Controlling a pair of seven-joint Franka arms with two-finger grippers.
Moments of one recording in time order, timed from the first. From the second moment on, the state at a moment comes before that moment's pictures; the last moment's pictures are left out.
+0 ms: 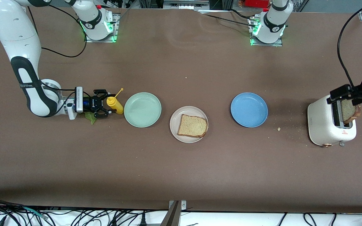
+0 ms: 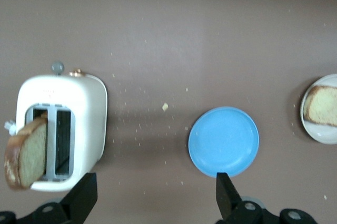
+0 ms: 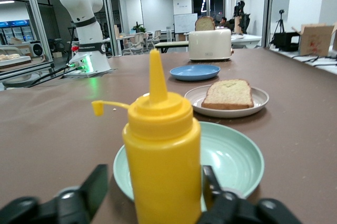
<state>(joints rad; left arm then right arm) 0.02 0.15 0.07 -1.50 -0.10 1.61 0.10 -0.08 0.69 -0.04 -1.97 1.25 1.62 -2.62</state>
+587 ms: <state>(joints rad) -0.01 0.05 0.05 -1.55 -0.06 1.60 0.05 -0.07 0.69 -0.04 -1.90 1.27 1.58 -2.50</state>
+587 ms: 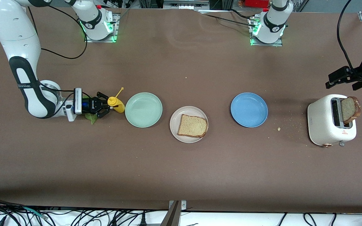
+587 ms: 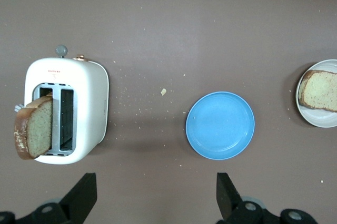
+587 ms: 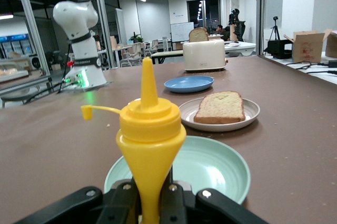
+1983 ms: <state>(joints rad) -0.01 0.03 0.01 -1.60 -0.05 1.63 0.04 0.39 0.66 -0.03 -1.30 0.38 1.80 -0.94</state>
